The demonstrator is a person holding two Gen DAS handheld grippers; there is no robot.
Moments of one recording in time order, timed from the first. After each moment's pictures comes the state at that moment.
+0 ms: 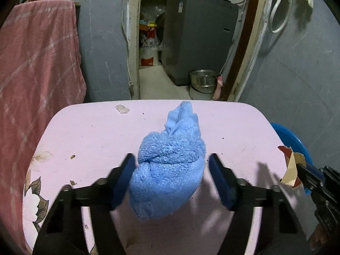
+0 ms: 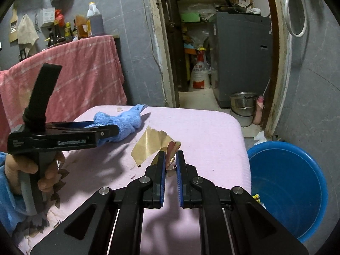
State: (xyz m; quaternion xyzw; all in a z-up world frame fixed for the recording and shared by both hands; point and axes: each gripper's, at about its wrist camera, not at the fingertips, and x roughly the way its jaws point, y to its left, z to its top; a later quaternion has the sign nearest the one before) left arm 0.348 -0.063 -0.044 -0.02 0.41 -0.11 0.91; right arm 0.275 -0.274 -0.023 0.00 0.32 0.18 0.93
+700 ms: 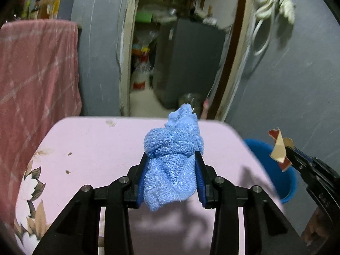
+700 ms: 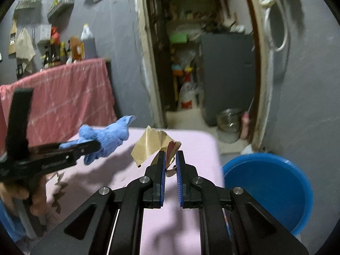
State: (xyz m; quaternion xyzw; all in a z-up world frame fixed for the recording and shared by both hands) left arm 0.282 -0.088 -0.011 -0.05 0.30 -0.13 0.94; right arm 0.245 -0.303 0.007 0.01 0.24 0.14 0.96
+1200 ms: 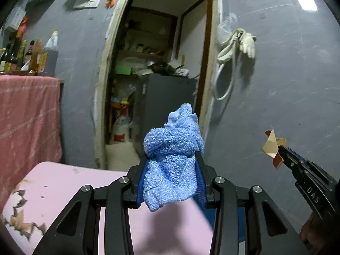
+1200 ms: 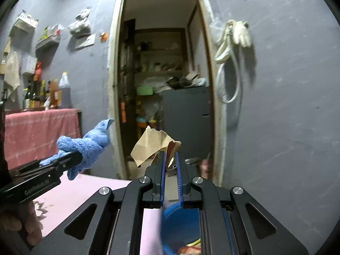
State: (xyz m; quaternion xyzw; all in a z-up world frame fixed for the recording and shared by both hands) left arm 0.224 -0.179 0.057 -0.06 0.12 -0.18 0.97; right arm 0.182 -0.370 0.063 0.01 0.07 0.01 1.00
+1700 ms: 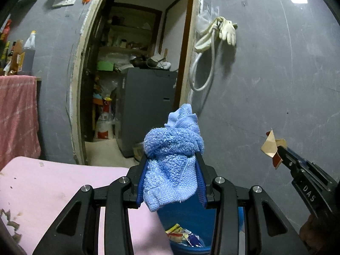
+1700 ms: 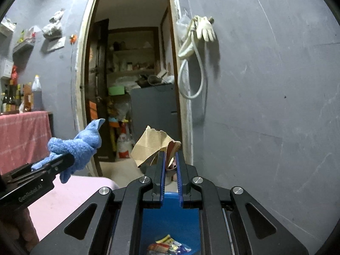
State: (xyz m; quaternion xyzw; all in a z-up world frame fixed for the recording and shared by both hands) left arm 0.236 -0.269 0.043 -0.05 0.14 -0.22 0.97; right arm 0.172 -0.451 0.044 0.02 0.08 -0.06 0.99
